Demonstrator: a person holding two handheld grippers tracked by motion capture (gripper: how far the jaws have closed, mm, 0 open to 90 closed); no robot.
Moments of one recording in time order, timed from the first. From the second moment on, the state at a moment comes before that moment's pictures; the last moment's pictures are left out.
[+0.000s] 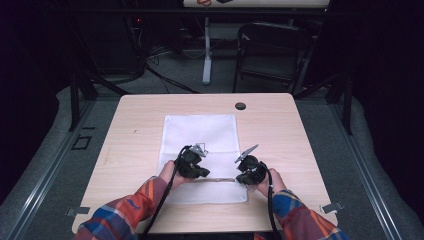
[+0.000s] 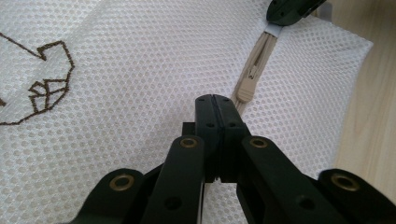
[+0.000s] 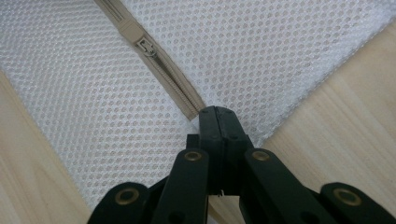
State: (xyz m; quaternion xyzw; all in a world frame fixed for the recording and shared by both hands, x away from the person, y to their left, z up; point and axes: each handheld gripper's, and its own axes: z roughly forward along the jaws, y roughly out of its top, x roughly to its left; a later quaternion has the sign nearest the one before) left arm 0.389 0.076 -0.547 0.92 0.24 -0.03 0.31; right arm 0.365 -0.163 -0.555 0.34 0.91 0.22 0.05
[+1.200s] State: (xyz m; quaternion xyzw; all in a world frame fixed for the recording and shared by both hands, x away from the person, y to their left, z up) left arm 0.375 0.032 -0.561 0.94 0.18 0.00 0.28; right arm 0.365 -0.162 -0.554 0.35 0.91 0.22 0.05
